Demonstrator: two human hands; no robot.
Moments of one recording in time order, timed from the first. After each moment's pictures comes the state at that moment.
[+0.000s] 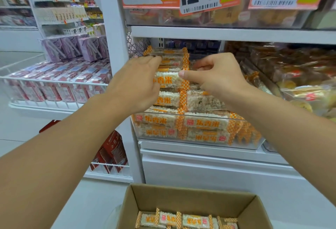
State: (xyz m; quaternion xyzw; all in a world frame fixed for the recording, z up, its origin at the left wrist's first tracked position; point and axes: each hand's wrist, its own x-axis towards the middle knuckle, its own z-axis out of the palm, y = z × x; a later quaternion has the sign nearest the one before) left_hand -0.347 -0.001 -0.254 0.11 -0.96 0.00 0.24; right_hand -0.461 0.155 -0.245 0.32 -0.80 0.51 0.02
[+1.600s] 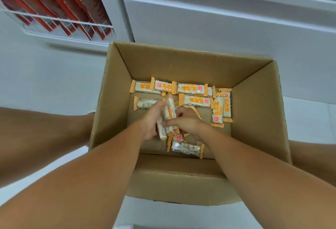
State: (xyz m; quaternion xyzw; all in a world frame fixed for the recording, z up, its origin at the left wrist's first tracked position) left_hand -0.229 0.142 -0.663 0.50 -0.41 -0.73 -0.20; right_hand -0.309 0.252 -0.675 0.05 -0.77 0.36 -0.52
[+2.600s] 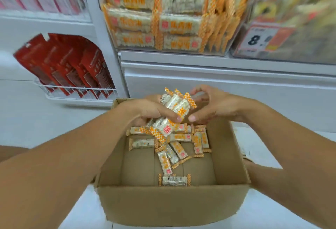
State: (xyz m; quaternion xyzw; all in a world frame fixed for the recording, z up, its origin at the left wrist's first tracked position) left_hand -0.266 0.131 -0.446 0.20 -0.67 -0.68 -0.23; right_hand -0.383 0.323 -0.422 0.24 -0.77 0.38 -0.46
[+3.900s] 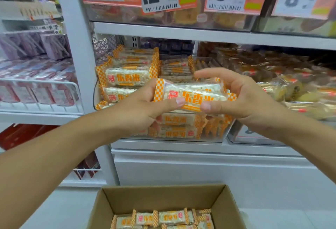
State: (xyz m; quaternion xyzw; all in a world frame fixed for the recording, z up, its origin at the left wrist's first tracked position) left_hand -0.340 0.083 -0.270 0.08 -0.82 -0.56 0.07; right_hand -0.457 0.285 -0.256 0.43 -0.73 0.52 -0.11
